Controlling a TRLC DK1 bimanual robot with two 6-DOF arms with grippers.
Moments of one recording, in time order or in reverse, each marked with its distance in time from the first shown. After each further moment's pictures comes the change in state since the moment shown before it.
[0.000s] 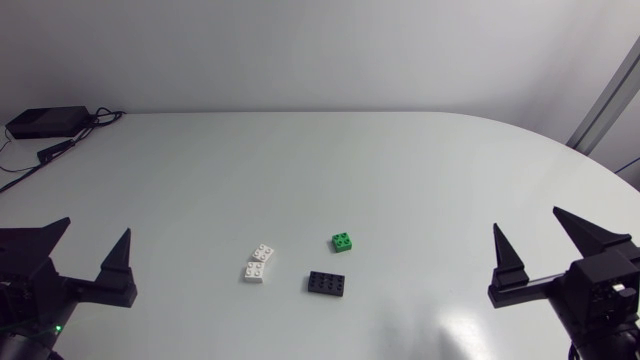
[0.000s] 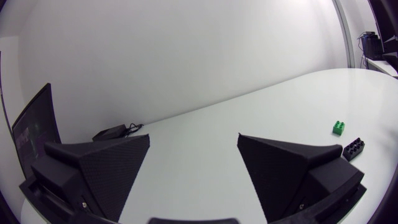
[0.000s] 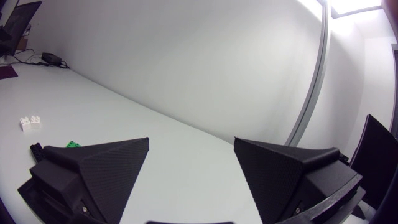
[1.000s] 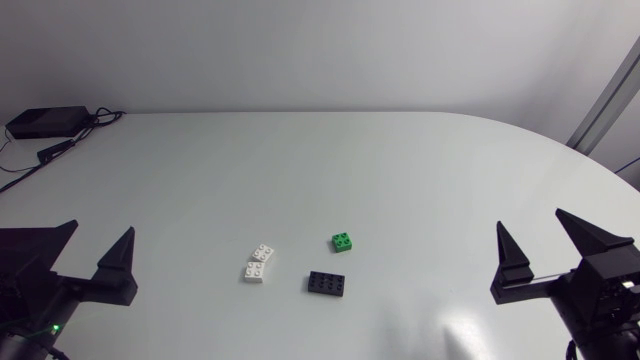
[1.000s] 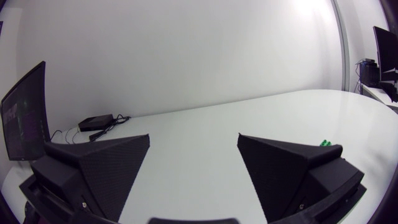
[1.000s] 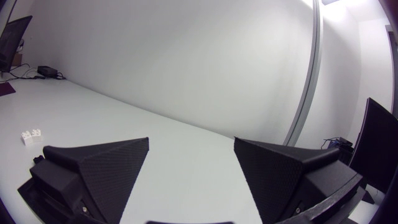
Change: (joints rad) left arm 0.060 0.000 0.000 -0.007 0.109 -0.152; right arm -0.029 0.000 0.000 0.000 -0.008 0.099
